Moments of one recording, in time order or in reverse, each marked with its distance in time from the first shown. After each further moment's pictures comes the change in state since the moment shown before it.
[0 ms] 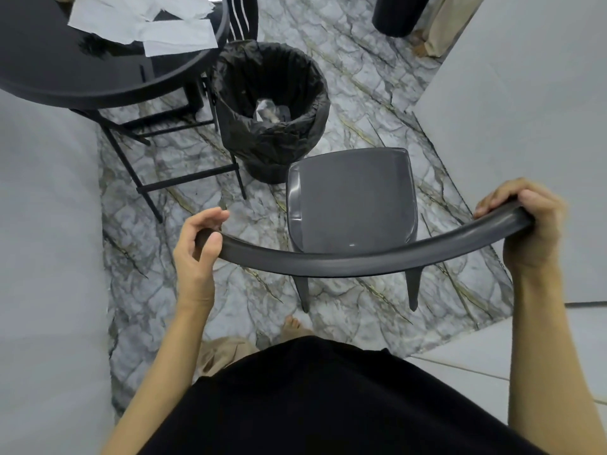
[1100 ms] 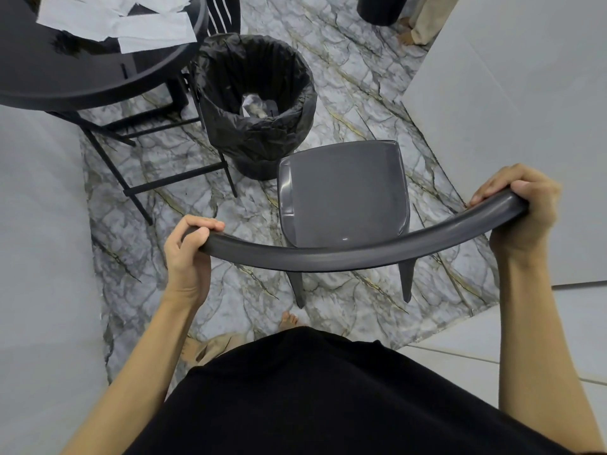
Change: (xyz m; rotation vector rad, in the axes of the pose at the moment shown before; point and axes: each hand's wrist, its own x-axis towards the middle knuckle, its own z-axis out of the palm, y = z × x) left_hand 0.017 -0.005 0.004 -0.266 -0.031 -0.191; right_hand 0.000 0.001 0.001 0.015 0.168 0.026
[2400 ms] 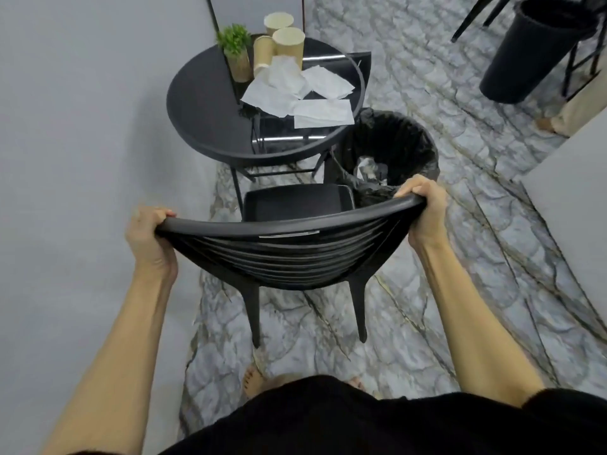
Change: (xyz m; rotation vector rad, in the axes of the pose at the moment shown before) left_hand 0.094 0.157 -0.197 0.025 0.588 0.291; right_hand 0.045 0.033 0.323 0.335 -0.351 0.158
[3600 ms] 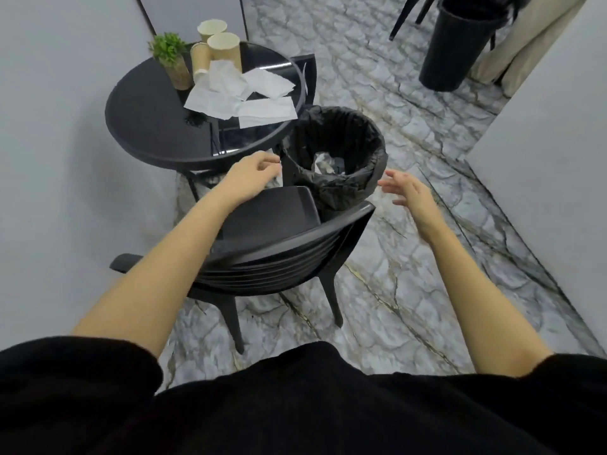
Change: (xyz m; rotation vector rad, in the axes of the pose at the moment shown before) left_hand -0.042 -0.015 0.178 1.027 -0.918 -0.033; right_hand -0.011 -0.003 -0.107 -0.456 -0.040 0.217
